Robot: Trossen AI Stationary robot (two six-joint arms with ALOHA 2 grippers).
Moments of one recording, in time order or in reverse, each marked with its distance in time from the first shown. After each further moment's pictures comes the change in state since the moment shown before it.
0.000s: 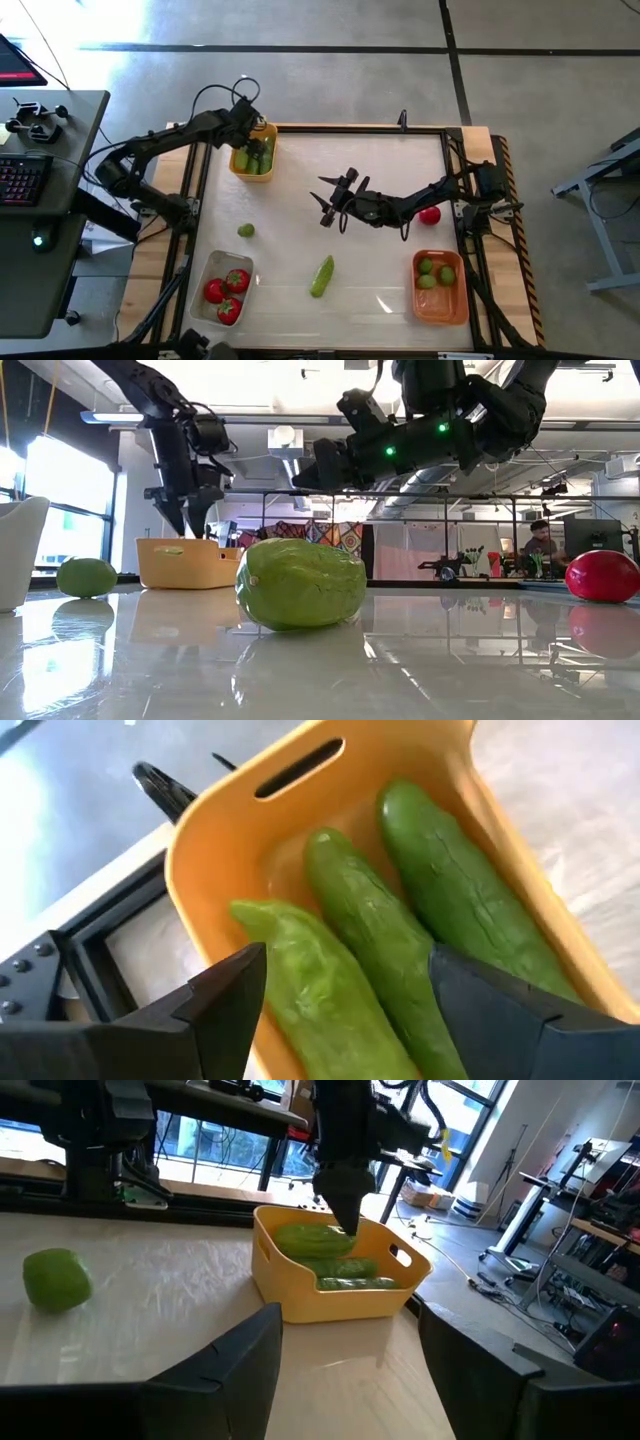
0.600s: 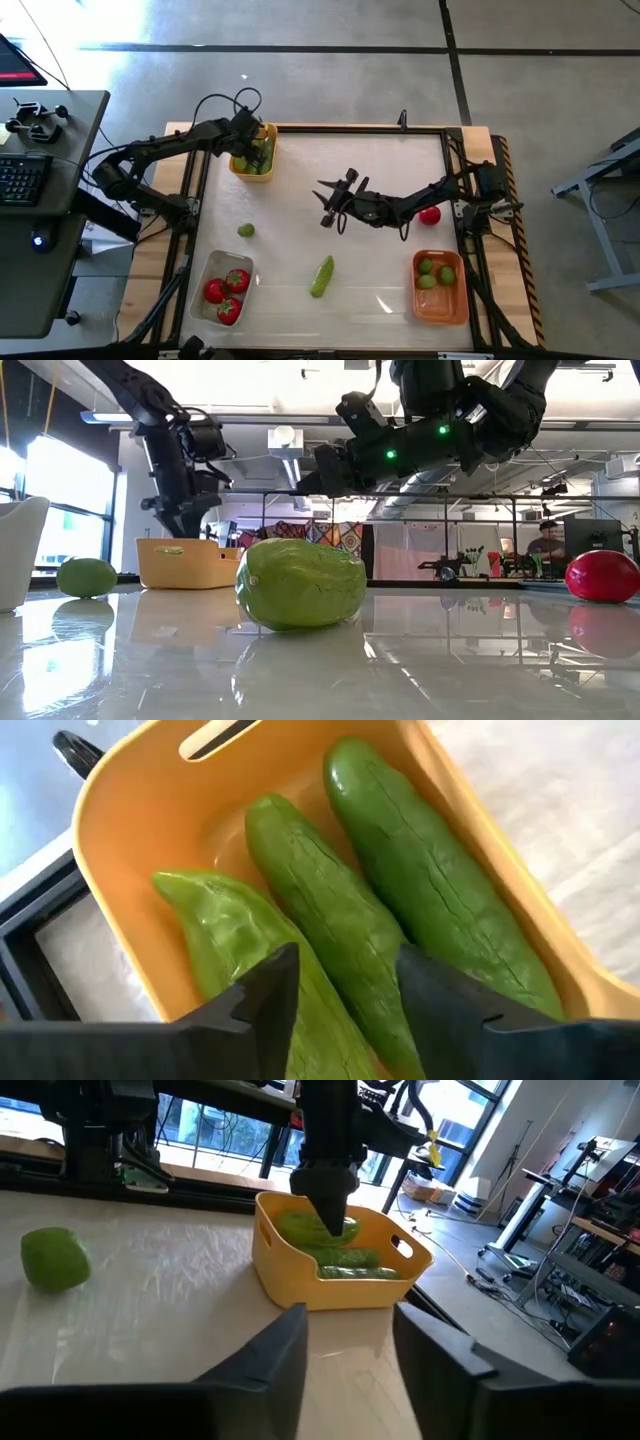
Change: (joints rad) left arm -0.037 -0.033 -0.107 0.085 0.047 -0.021; right arm 0.000 0.000 0.000 -0.031 0.000 -0.010
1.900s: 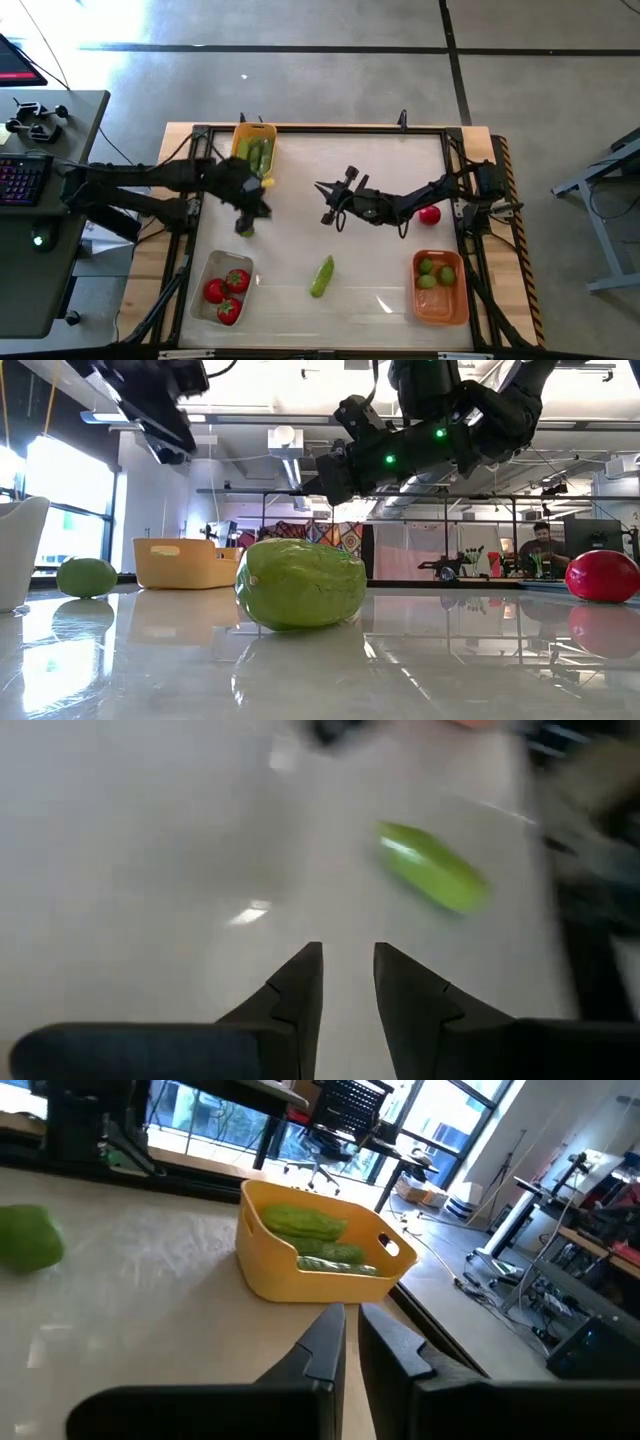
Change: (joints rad) left arm -0.645 -0.390 -0.080 0.031 0.465 -0.069; right arm -0.026 0.000 0.000 -0.006 -0.009 -0.064
